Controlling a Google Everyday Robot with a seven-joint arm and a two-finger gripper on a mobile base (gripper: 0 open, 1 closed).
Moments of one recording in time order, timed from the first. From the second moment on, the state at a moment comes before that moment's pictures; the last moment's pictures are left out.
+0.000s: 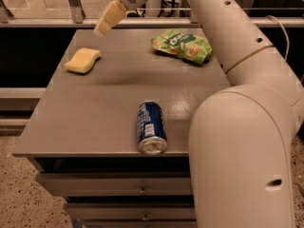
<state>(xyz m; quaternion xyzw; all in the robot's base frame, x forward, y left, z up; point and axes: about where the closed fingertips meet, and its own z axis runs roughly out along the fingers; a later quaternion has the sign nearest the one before) 0.751 0.107 0.995 -0.59 0.67 0.17 0.41</state>
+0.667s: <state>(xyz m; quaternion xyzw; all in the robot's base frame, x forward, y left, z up) 0.740 0.130 0.955 -0.57 0.72 0.18 0.36</state>
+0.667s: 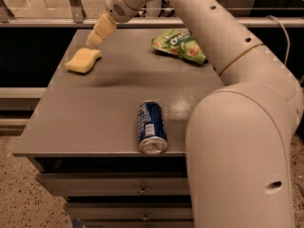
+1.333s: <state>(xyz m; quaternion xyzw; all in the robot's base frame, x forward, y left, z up) 0.704 0.171 0.894 -0.55 0.75 0.19 0.31</state>
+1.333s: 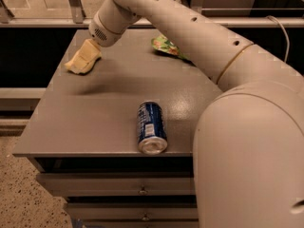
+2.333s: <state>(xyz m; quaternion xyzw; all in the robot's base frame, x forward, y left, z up) 0.734 0.172 0.861 -0.53 0.77 0.16 0.32</state>
